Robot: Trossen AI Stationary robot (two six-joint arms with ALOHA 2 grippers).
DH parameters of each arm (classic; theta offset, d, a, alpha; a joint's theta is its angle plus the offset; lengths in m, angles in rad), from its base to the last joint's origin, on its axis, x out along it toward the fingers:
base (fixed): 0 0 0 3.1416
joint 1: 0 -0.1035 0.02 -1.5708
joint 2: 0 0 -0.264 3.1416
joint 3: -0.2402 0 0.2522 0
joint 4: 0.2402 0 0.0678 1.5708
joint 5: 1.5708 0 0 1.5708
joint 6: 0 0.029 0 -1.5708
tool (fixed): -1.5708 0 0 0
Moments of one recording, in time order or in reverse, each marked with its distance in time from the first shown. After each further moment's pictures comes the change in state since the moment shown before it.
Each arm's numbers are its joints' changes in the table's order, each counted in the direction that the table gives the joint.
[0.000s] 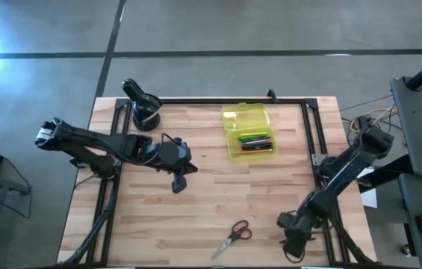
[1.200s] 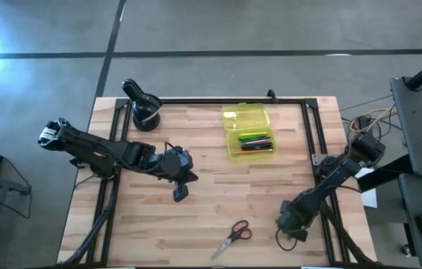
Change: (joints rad) left arm 0.078 -0.044 -0.003 -0.008 0.026 -0.108; right arm 0.104 -0.151 0.026 0.426 -0.017 -0.381
